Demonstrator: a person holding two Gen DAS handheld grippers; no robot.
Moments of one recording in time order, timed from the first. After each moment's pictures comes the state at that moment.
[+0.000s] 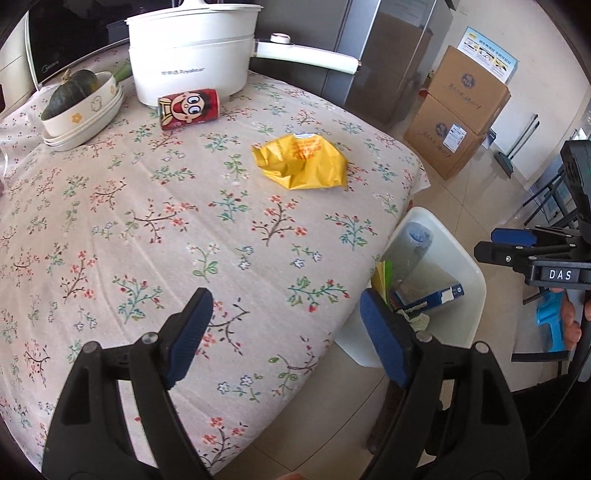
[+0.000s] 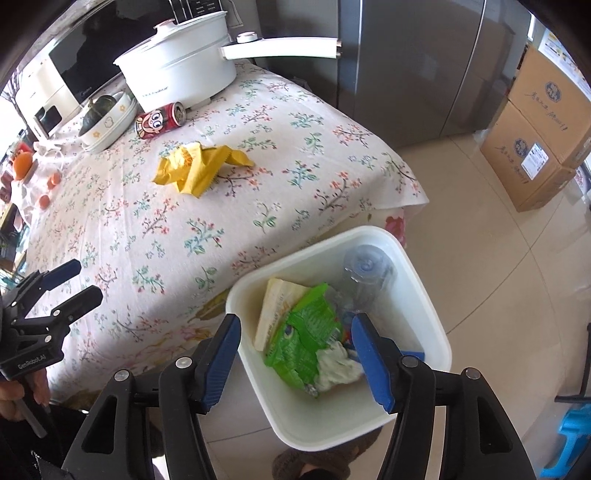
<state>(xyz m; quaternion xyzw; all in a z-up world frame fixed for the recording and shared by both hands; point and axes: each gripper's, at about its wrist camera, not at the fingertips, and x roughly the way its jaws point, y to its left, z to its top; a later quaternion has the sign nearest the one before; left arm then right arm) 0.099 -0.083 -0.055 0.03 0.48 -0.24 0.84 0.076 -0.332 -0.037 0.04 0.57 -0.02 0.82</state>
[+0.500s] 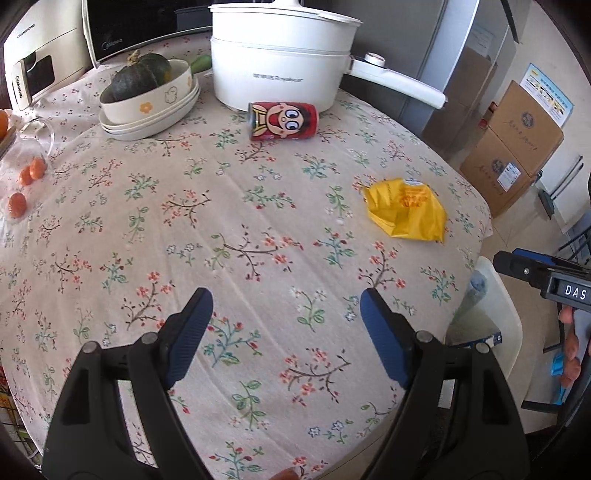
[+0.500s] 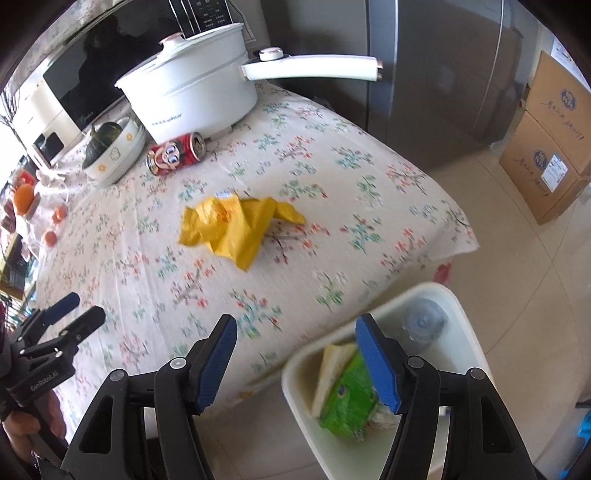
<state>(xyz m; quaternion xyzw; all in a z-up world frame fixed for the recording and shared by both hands) 0.160 -0.034 -0.053 0.01 0.49 -0.13 0.86 0.150 -0.289 -0.043 0.08 0.53 -0.01 0.84</state>
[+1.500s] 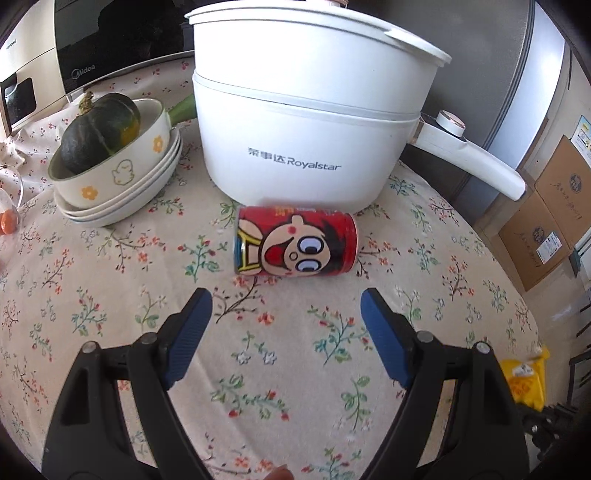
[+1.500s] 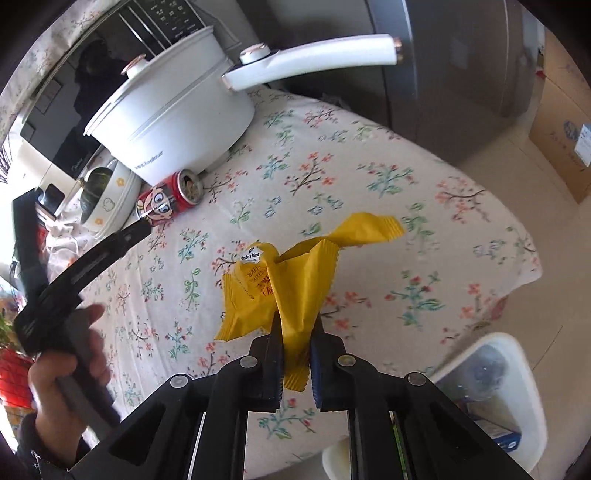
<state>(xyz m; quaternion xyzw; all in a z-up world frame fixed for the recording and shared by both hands) 0.317 -0.092 -0.070 -0.03 0.44 -0.06 0.89 0.215 -0.316 -0.068 0.17 0.53 0.01 0.83</state>
